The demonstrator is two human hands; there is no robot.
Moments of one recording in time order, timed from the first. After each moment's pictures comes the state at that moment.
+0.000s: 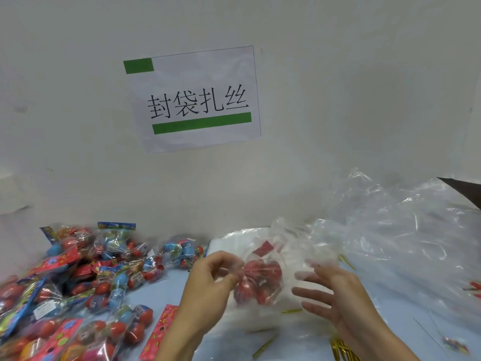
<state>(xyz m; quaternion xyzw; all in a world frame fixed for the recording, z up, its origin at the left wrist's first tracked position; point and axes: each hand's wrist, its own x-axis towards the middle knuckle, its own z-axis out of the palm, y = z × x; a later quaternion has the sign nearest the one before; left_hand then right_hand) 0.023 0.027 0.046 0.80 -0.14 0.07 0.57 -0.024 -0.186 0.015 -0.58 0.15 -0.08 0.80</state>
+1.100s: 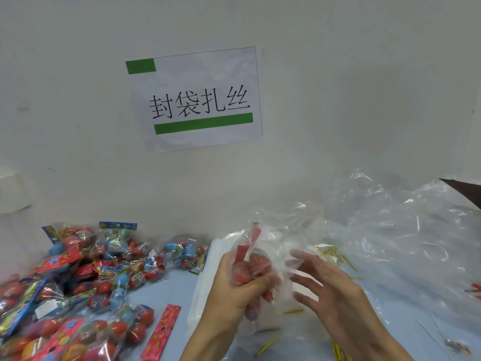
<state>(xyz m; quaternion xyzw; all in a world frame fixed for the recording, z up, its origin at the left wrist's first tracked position) 0.023 -0.006 0.024 0.63 -0.21 -0.03 0.75 -0.029 -0.177 0.017 -0.53 -0.01 -0.08 0.85</state>
